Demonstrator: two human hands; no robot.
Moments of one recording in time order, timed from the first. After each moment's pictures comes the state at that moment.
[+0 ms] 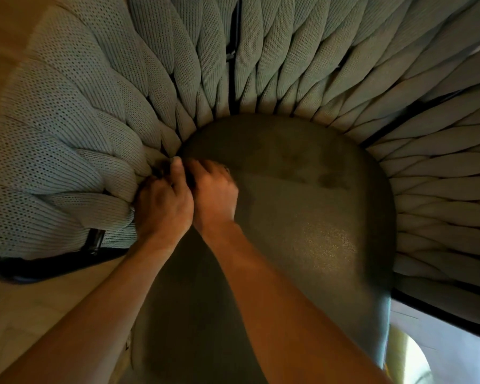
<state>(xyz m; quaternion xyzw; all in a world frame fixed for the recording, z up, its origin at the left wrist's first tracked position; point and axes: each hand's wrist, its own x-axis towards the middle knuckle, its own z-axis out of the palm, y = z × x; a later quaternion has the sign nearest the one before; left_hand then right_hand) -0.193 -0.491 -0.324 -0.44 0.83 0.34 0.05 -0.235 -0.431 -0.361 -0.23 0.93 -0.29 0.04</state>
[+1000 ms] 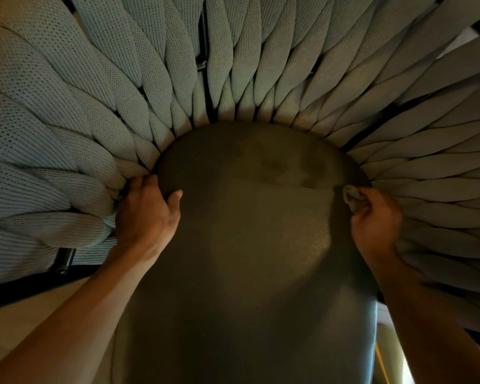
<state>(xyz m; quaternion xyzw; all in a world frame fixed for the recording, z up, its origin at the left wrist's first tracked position) -0.206 -0.490 -0.333 -0.38 0.89 0.21 0.11 -0.326 -0.141 -0.373 -0.04 0.98 -0.16 -0.07</state>
